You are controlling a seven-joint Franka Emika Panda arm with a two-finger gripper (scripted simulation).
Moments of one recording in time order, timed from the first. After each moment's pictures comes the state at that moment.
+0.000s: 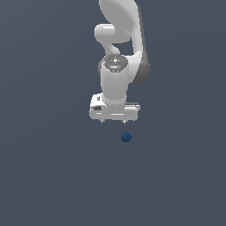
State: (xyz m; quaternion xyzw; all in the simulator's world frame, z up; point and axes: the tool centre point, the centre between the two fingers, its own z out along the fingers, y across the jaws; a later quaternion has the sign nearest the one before) arm 0.003 0.002 0.164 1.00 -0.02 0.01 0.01
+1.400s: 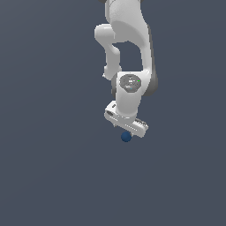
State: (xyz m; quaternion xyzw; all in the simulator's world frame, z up) arm 0.011 0.053 0.105 0.96 -0.28 0.00 0.00
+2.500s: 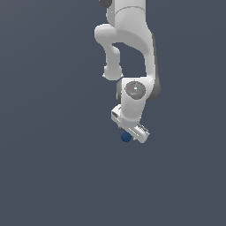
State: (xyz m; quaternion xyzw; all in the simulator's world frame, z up) arm 0.011 0.073 0.078 0.93 -0.38 0.00 0.00
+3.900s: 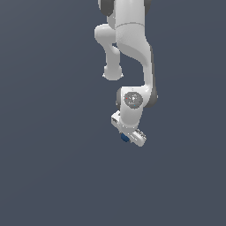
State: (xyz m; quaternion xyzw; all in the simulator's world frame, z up) arm 0.010 0.073 0.032 0.93 -0.38 0.00 0.00
